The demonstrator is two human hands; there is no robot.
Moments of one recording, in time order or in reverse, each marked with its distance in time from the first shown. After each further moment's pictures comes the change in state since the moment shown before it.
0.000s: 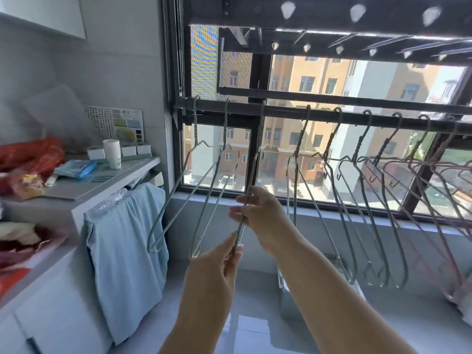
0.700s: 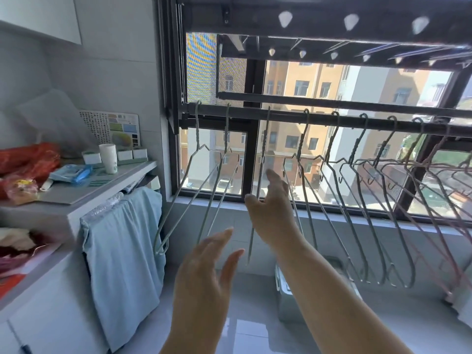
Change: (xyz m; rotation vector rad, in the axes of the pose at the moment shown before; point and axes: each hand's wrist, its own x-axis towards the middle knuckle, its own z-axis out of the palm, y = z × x) left_hand -0.006 0.015 -0.013 0.007 0.152 0.142; right_hand -0.021 -0.012 -0.010 -0.401 0.215 -0.271
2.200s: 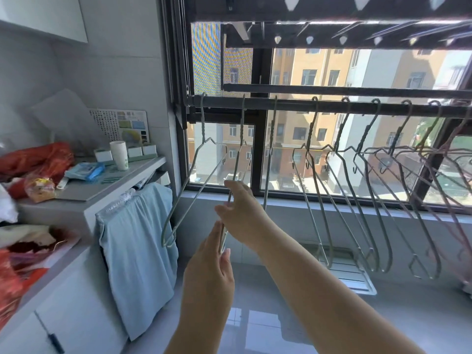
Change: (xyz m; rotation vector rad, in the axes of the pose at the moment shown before) left_hand -0.009 -0.033 0.007 0.074 -0.020 -0.098; right_hand -0.007 -0.011 0.046 -0.195 -0.348 0.055
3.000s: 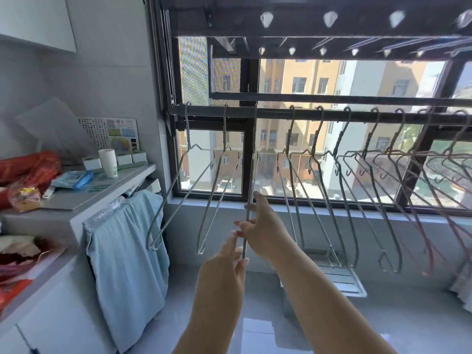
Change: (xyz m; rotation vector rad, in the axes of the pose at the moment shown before) left_hand -0.004 0.037 0.019 -0.054 -0.252 -0.089; right_hand -0.021 0.041 -0.030 0.200 0.127 0.101
